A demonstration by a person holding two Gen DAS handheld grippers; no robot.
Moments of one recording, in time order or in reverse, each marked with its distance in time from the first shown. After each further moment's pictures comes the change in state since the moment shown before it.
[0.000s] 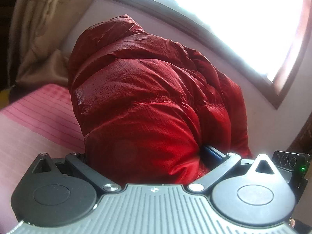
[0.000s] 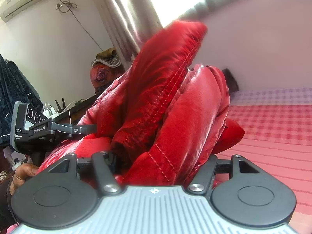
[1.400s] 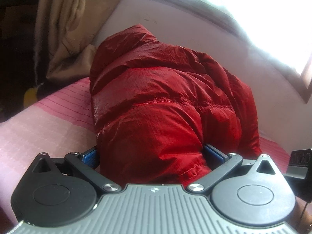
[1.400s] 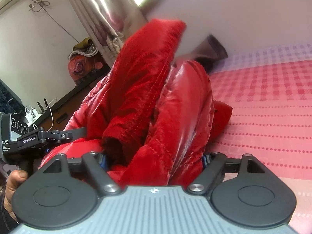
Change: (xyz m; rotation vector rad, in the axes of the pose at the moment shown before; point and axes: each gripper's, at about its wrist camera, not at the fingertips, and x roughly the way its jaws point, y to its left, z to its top) left arm -0.010 0.016 -0.005 -0.005 0.024 0.184; right arm 0.062 -0.011 -0.032 0.129 0.072 -0.083
